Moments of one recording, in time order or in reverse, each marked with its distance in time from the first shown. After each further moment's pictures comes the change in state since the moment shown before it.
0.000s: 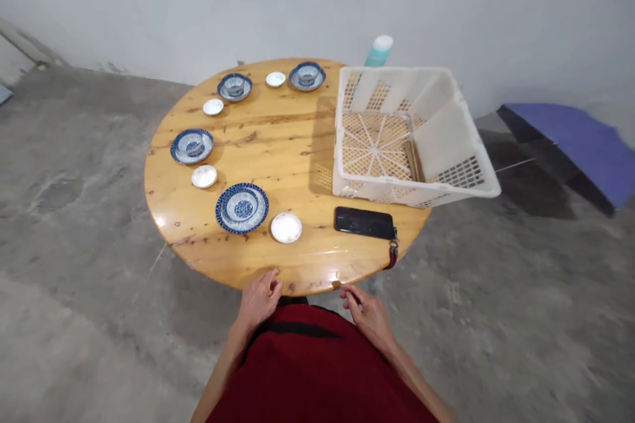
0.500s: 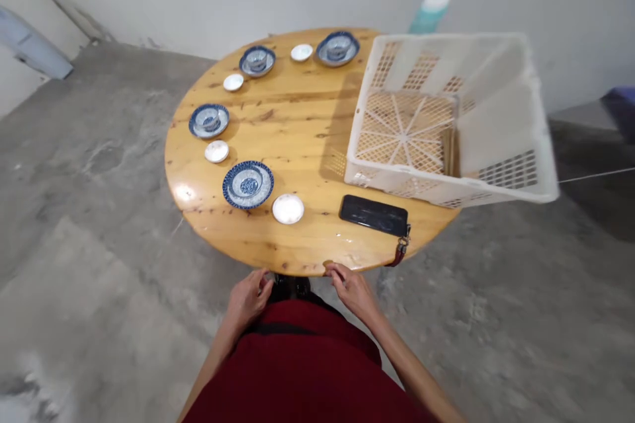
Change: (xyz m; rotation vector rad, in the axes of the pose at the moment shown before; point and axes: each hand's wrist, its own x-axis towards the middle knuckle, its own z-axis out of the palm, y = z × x) left_hand -0.058 0.028 0.024 0.049 0.051 -0.221; right_hand 0.035 0.000 -0.018 -0.004 -0.197 -0.205
